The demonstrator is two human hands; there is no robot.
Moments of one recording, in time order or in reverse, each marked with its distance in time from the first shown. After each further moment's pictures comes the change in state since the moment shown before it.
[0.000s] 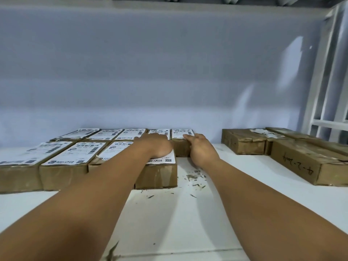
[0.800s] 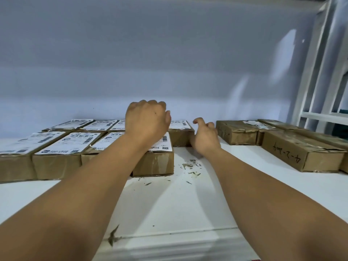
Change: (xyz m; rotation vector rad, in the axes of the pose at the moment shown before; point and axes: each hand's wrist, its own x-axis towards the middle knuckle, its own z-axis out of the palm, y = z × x) left_hand -0.042 0.006 -0.020 0.092 0.835 0.185; right_hand -0.017 -0.004 -0.022 0.125 0.125 0.238
